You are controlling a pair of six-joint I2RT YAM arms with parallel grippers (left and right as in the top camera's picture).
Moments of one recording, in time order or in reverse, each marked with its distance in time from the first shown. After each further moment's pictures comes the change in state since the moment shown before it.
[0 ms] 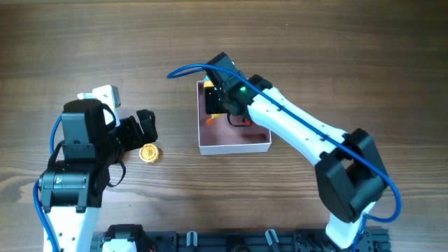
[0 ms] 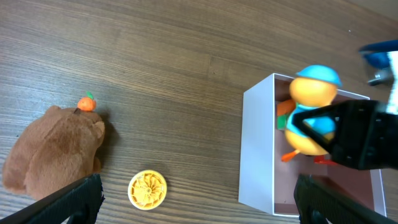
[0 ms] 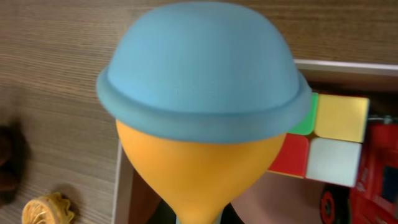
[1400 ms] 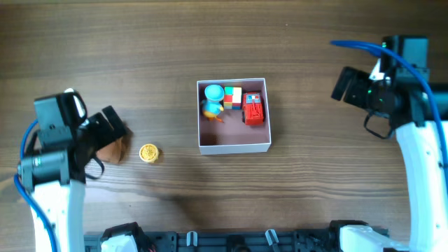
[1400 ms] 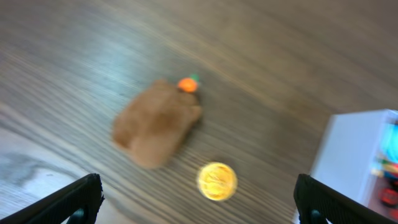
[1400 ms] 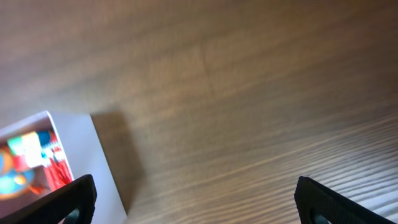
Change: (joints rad) left arm 0.232 0.133 0.085 -0.139 -0.143 -0.008; right arm -0.695 -0.582 -0.035 -0.558 0.123 -0.247
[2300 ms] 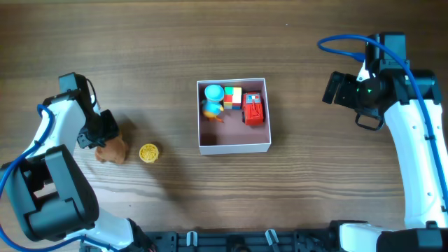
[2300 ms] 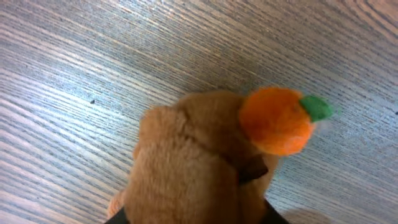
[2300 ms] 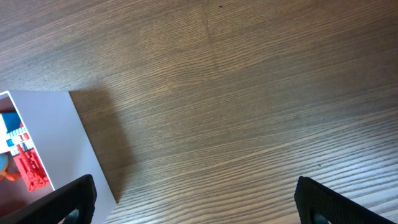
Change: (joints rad) left arm 0.097 0.693 0.011 0.180 -0.002 0.139; right arm 0.000 0.100 -0.028 -0.002 -0.026 -0.011
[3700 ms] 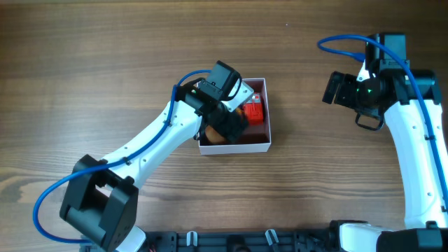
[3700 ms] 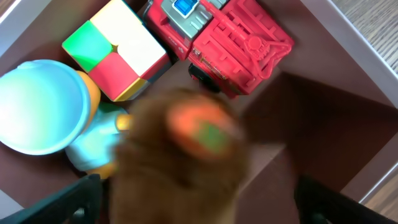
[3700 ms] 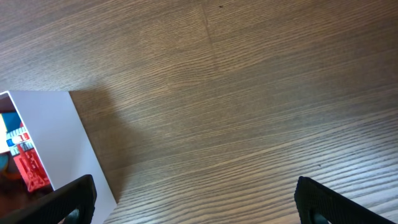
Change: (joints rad) left arm -0.915 -0.024 0.211 0.079 0.152 0.331; right arm 0.000 0.000 0.000 0.000 0.000 -0.003
